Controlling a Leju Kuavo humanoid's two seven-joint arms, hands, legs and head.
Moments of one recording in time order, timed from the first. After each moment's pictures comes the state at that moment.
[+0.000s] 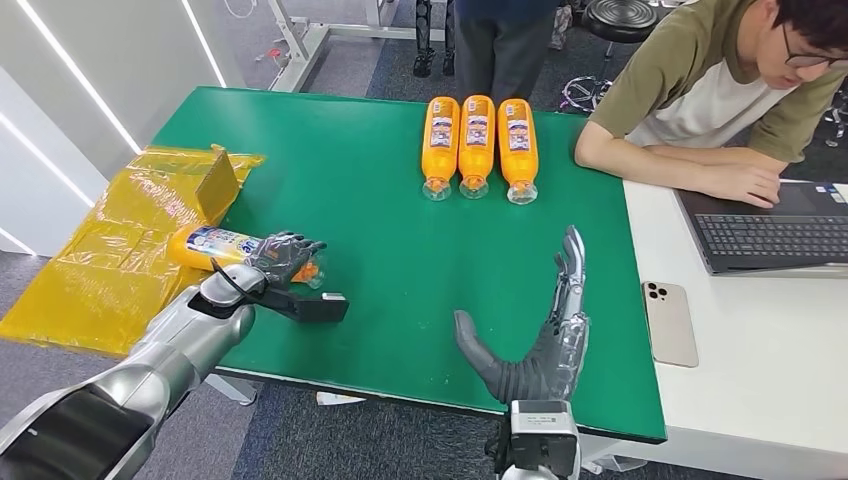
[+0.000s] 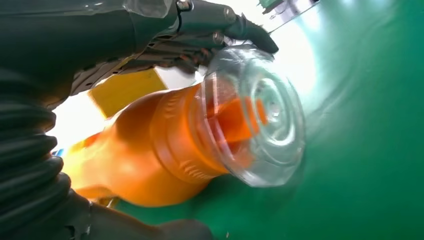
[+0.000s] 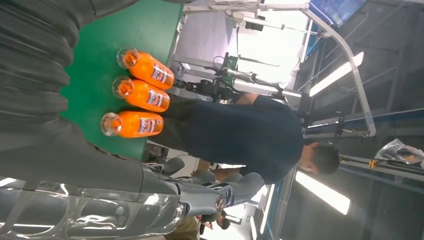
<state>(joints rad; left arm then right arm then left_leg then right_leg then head) -0.79 0.19 -0.63 -0.30 -1.26 0.09 -0.23 -0.05 0.18 0.41 -1.63 0.53 -0.68 -0.66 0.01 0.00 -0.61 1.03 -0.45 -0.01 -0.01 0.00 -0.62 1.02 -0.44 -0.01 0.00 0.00</state>
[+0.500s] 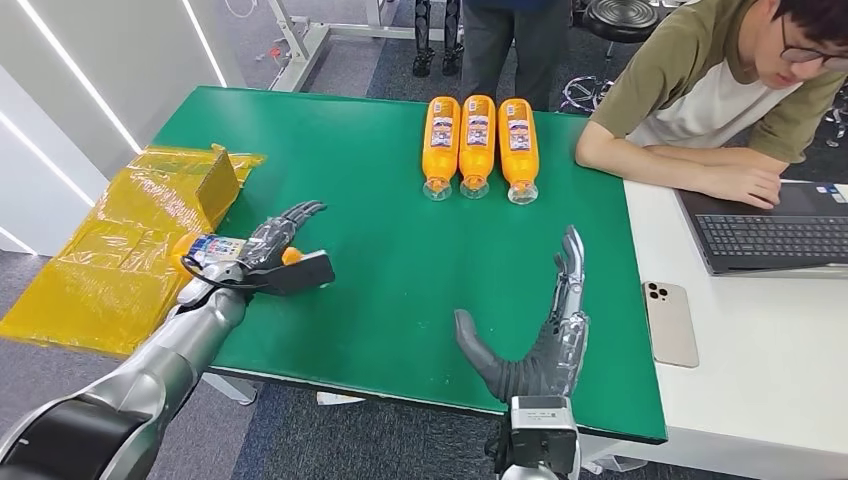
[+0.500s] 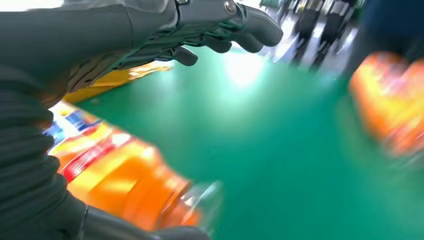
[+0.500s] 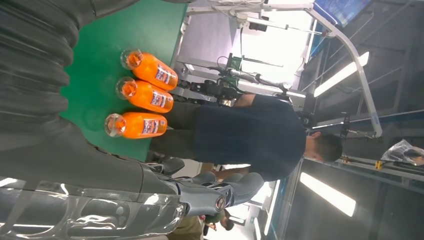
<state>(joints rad) -0.75 0.16 -0.32 -0.34 -0.74 0.14 -0.64 -0.05 0.18 0.41 -1.63 0.53 -0.68 -0.64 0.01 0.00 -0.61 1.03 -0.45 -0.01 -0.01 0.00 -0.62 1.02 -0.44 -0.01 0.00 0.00</state>
